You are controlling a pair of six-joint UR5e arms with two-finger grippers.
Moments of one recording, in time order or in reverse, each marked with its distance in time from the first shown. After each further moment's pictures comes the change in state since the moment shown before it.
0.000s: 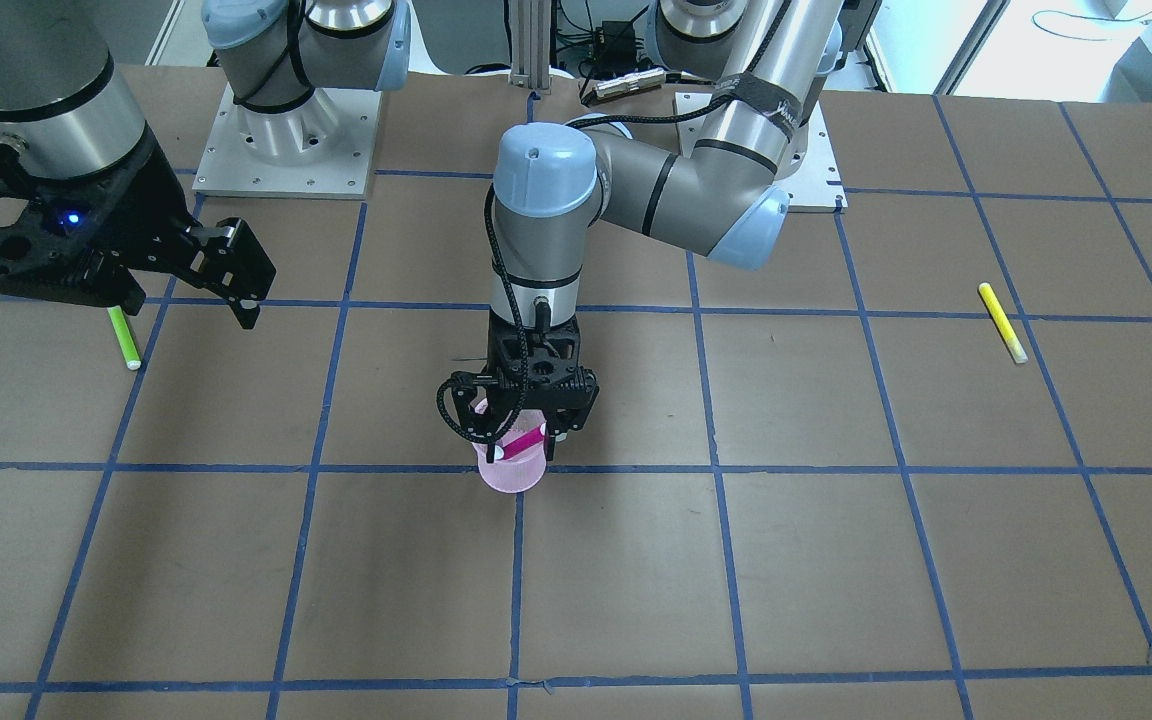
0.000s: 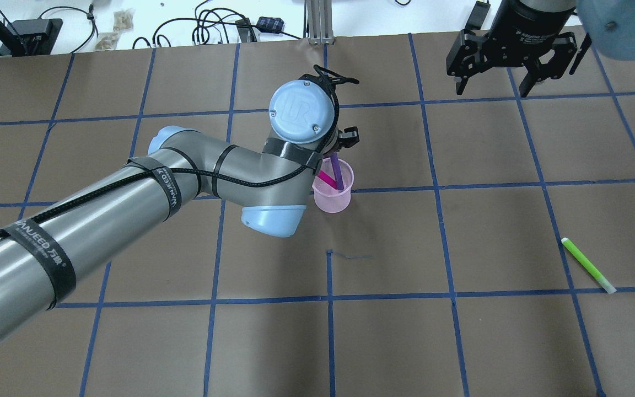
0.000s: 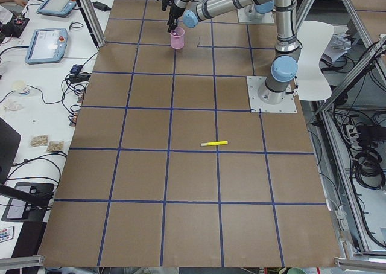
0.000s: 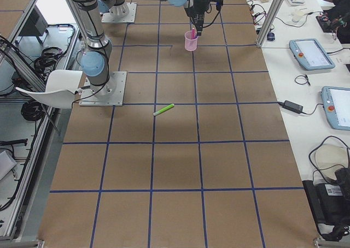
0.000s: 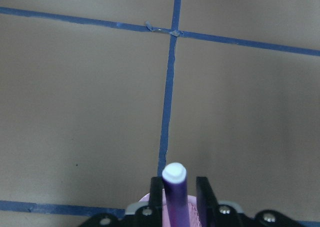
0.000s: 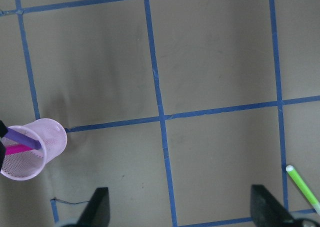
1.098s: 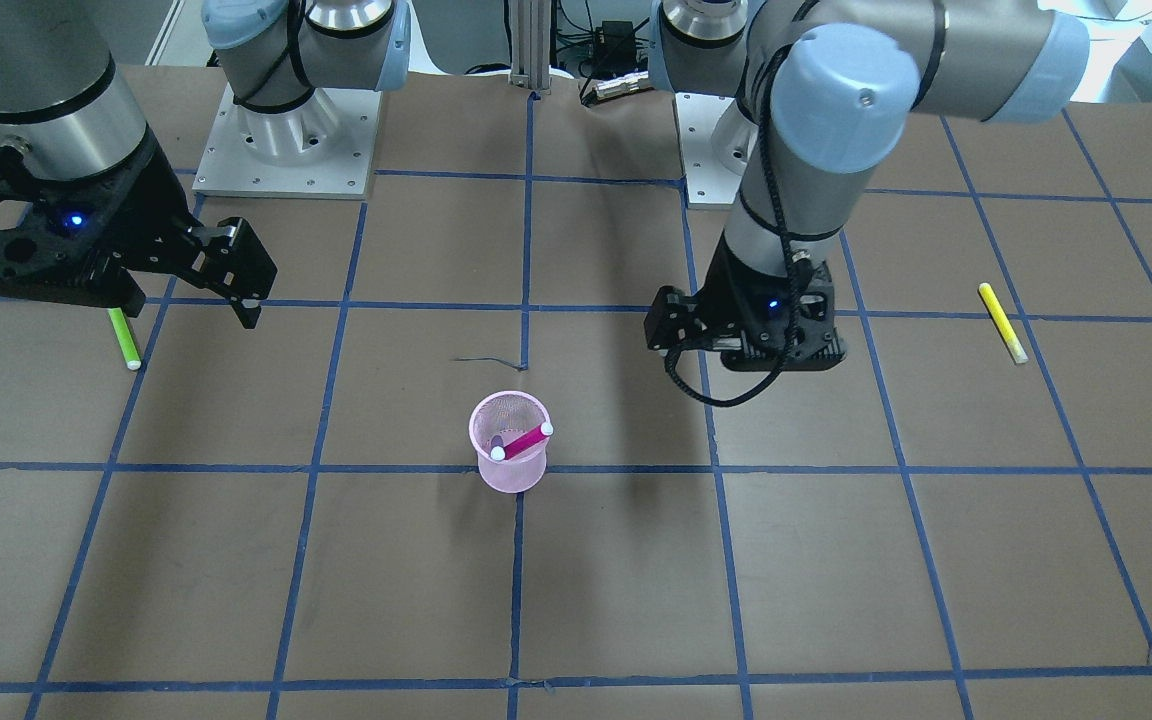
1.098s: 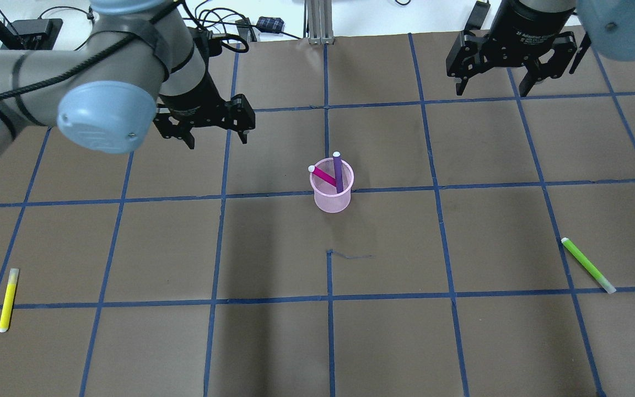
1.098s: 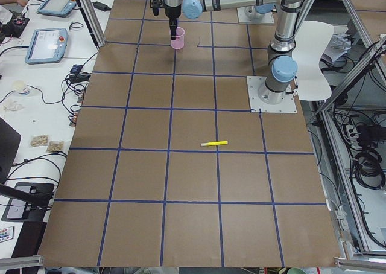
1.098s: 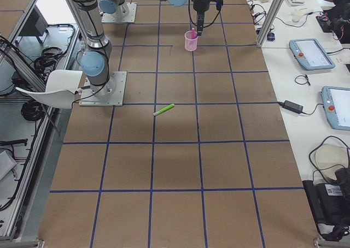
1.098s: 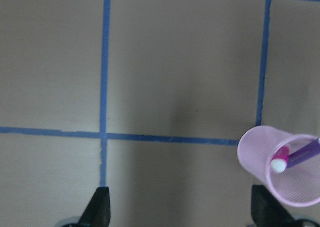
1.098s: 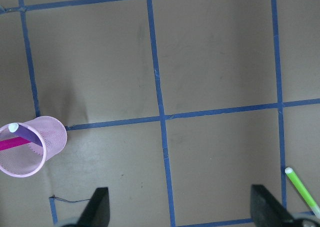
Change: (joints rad) left arm 0.337 0.273 0.132 -0.793 -0.115 0.398; right arm 0.001 0.002 0.002 0.001 -0.001 -0.028
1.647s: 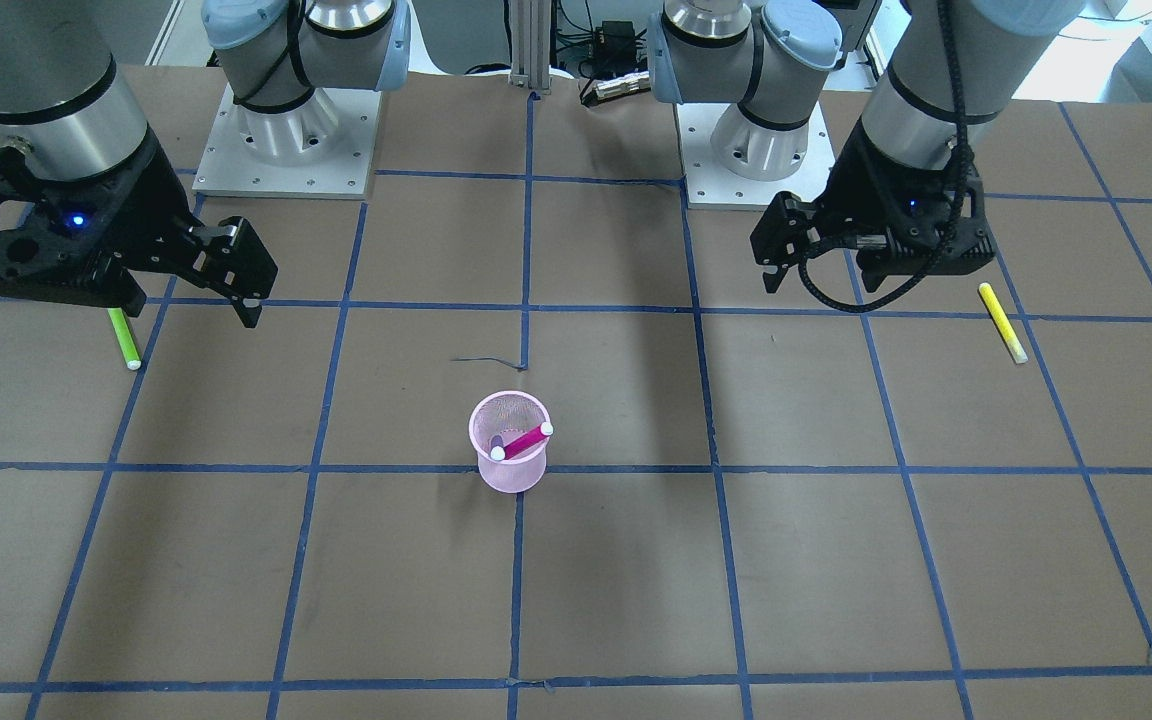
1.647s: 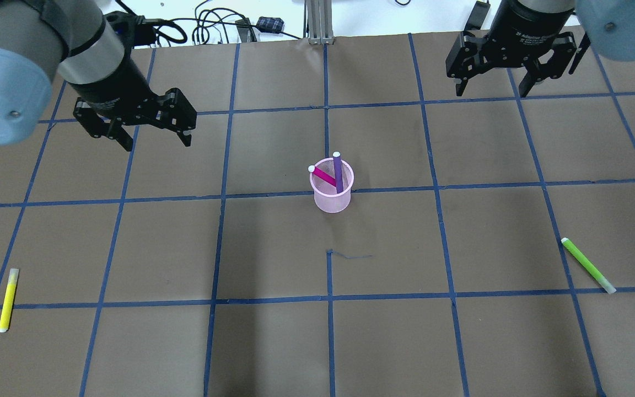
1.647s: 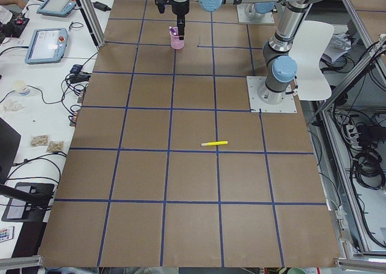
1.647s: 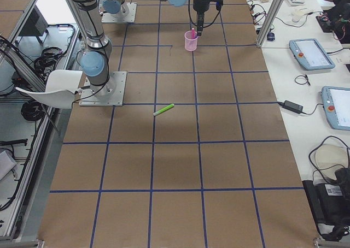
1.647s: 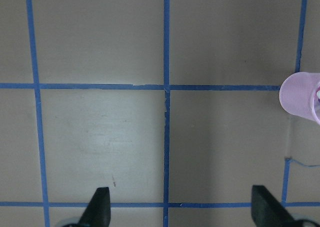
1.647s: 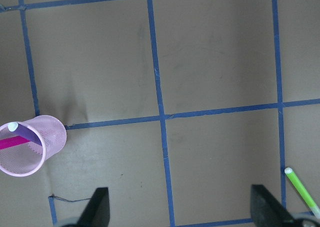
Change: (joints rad) left arm 0.147 0.132 0.025 -0.183 -0.004 0.124; right arm 0.002 0.000 0.000 0.002 0.000 -0.003
